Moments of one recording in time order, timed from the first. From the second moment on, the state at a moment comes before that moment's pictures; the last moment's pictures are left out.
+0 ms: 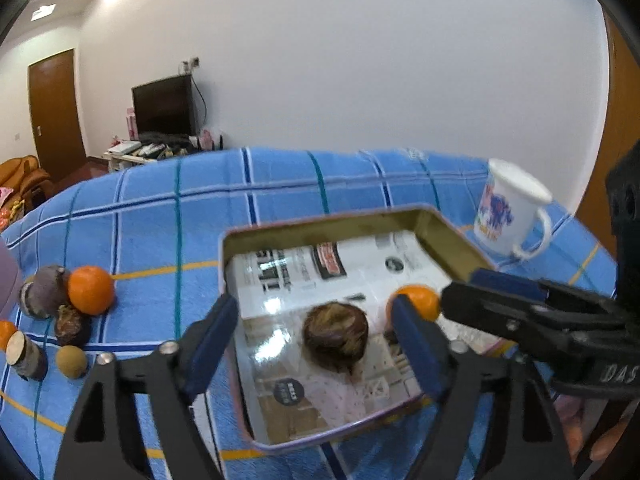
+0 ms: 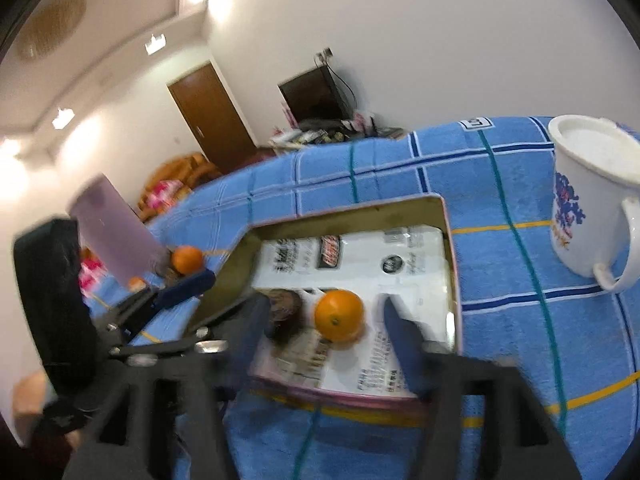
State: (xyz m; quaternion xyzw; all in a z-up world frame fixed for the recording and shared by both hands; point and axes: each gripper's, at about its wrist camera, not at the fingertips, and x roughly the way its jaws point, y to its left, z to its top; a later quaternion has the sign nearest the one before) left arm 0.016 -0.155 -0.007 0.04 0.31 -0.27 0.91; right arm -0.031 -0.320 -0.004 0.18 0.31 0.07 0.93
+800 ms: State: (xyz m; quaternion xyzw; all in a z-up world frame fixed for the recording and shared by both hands) left arm -0.004 -0.095 0.012 0.09 0.18 -0.14 0.97; right arm -0.068 -0.288 0.019 0.05 0.18 -0.08 0.98
